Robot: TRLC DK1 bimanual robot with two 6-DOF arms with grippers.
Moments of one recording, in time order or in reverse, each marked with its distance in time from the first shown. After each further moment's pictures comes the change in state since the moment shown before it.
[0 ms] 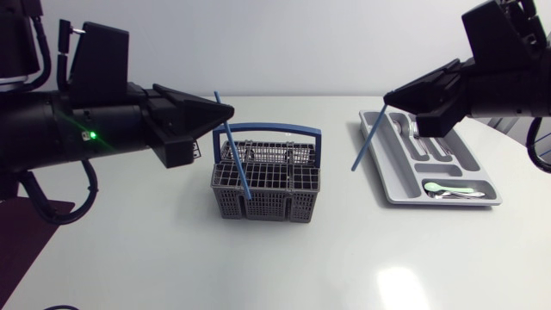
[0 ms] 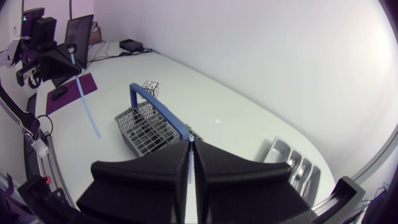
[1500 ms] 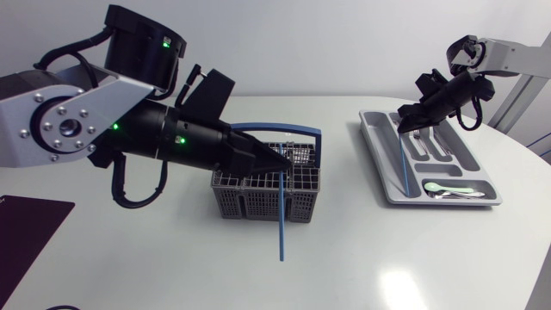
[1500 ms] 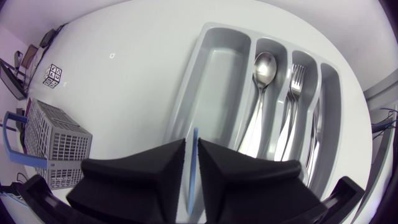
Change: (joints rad) left arm -0.029 0.352 0.146 -0.130 0.346 -0.052; right arm -0.451 1.136 0.793 -0.282 -0.018 -0.031
